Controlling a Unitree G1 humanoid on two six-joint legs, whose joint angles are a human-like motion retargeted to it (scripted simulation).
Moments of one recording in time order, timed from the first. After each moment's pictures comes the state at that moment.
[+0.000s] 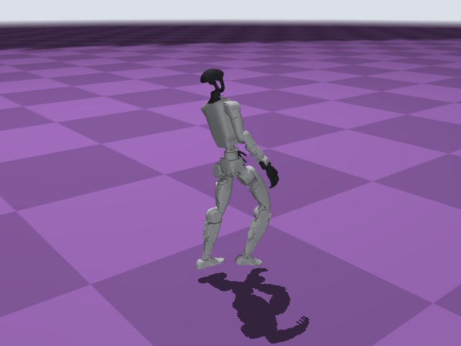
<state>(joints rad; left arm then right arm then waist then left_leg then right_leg) -0.25 0.37 -0.08 1.24 0.03 0.14 -0.14 0.14 -0.35 0.14 1.06 -0.12 0.05 0.15 -0.08 -0.15 -0.11 0.31 -0.05 -0.18 0.06 -0.33 -0.07 -0.36 -0.05 -0.18 0.84 -0.15 -0.01</state>
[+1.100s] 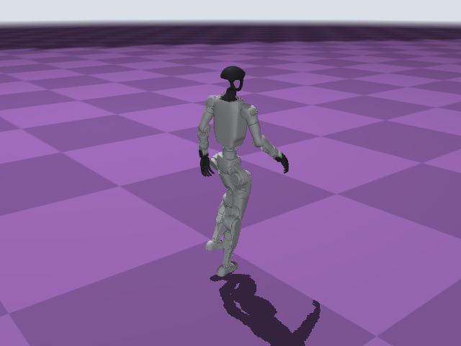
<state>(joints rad) 0.26 0.26 -0.15 1.09 -0.13 0.09 -0.27 -0.11 -0.42 0.25 0.74 -0.15 0.03 0.07 0.09 -0.09 0.03 -0.29 -0.15 0.11 0.81 -0.33 0.11 0.18 -0.05 0.26 0.04 -0.05 0.15</state>
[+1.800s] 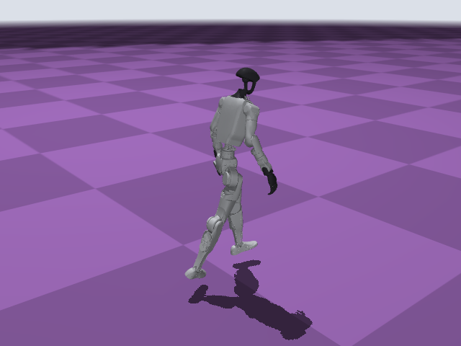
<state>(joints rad) -0.01 0.35 -0.12 0.99 -0.24 0.02 -0.16 0.05 -0.43 0.12 0.74 -0.17 0.05 0.10 0.20 -0.09 0.27 -0.33 -0.06 0.13 0.10 -0.06 0.04 0.32 0.05 0.62 0.15 -0.08 0.25</state>
